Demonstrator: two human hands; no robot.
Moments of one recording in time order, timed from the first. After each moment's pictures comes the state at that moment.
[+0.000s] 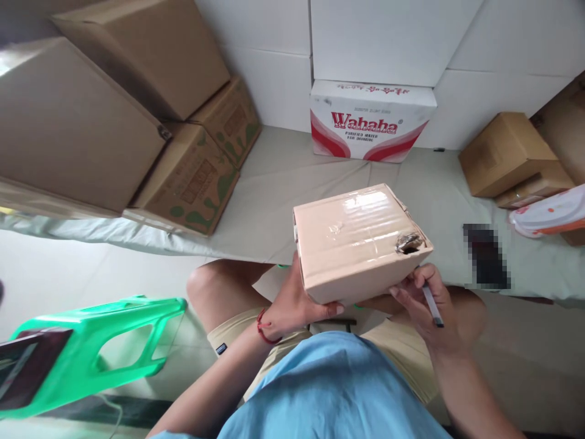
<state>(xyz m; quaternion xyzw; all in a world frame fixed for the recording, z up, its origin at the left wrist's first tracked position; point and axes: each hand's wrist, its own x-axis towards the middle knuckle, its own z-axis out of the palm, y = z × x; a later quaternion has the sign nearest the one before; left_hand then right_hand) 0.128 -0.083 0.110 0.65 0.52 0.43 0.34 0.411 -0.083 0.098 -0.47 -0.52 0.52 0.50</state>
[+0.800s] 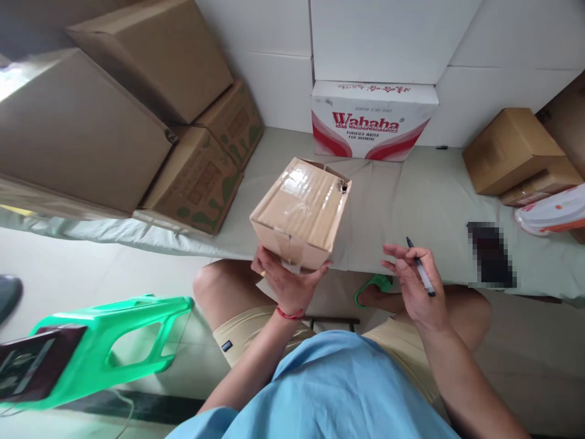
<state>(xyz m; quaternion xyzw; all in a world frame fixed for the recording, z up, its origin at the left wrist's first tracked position) 0.138 -0.070 0.042 0.50 0.73 0.45 -0.11 0.394 -0.059 0.090 -0.50 -0.48 0.50 0.52</state>
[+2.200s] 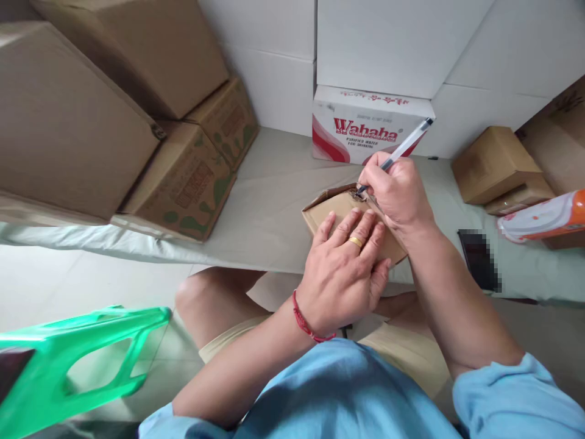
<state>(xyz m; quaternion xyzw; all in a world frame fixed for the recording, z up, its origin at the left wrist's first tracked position) 0.170 -0.032 0.181 0.83 0.47 0.31 0.00 0.295 0.099 0.208 -0.47 -0.64 0.36 0.49</state>
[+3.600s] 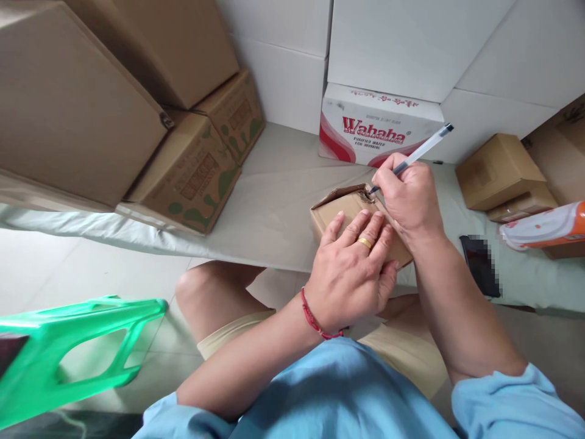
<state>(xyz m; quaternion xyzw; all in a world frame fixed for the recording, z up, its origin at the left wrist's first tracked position) 0.173 -0.034 0.178 0.82 0.47 0.33 0.00 0.300 0.093 0.207 -0.52 -0.67 0.25 0.47</state>
